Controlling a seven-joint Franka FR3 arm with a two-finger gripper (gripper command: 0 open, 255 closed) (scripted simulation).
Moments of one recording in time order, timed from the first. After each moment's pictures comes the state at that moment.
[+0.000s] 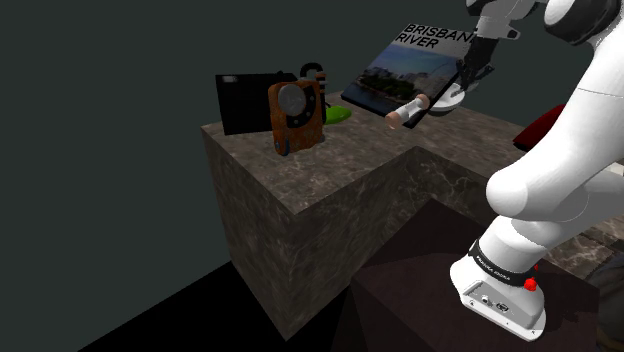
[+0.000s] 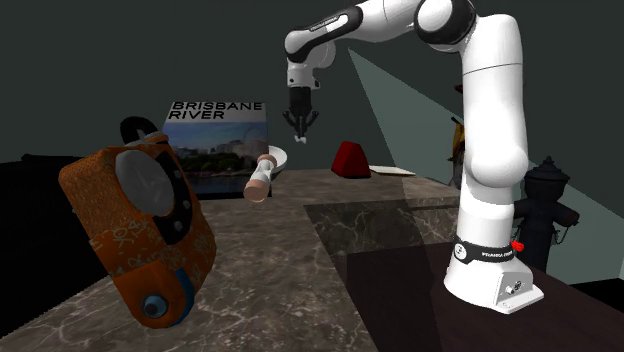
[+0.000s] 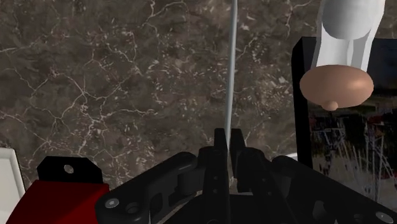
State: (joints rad) arm -0.71 0.12 -0.25 -1.66 0.06 1.74 0.65
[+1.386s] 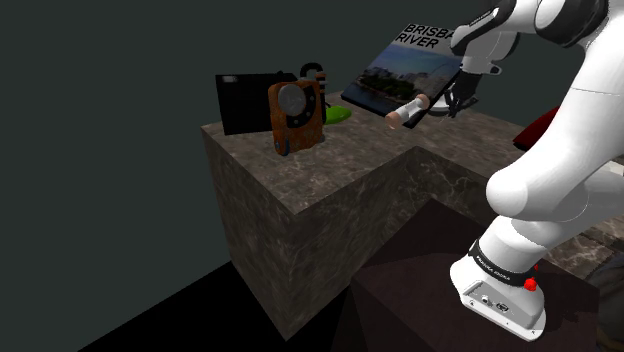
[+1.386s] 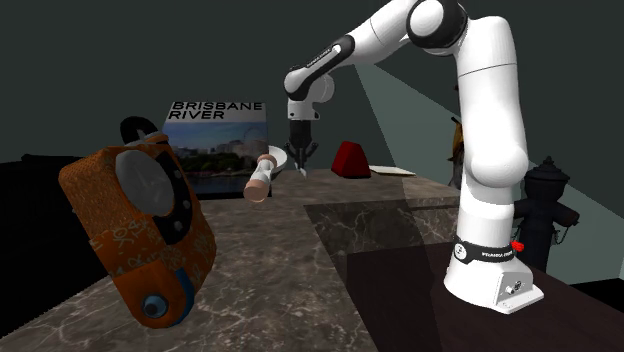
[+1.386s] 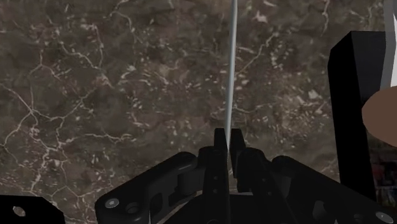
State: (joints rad) arm -0.71 0.17 -0.24 -1.88 0.08 2.01 0.63
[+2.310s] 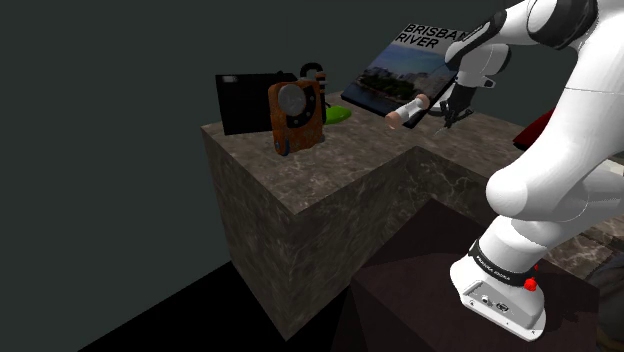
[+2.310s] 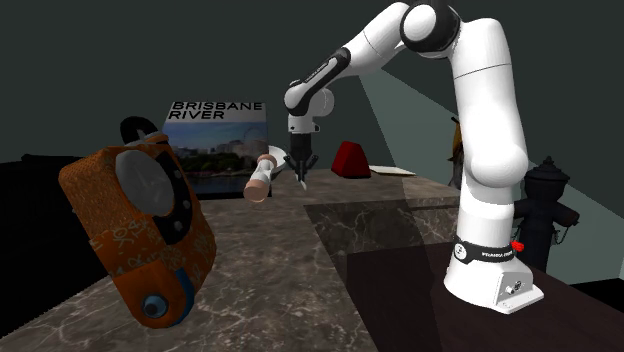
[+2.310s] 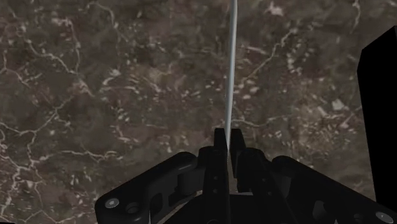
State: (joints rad) arm -0.71 0.22 -0.24 -1.95 0.10 2.12 0.61
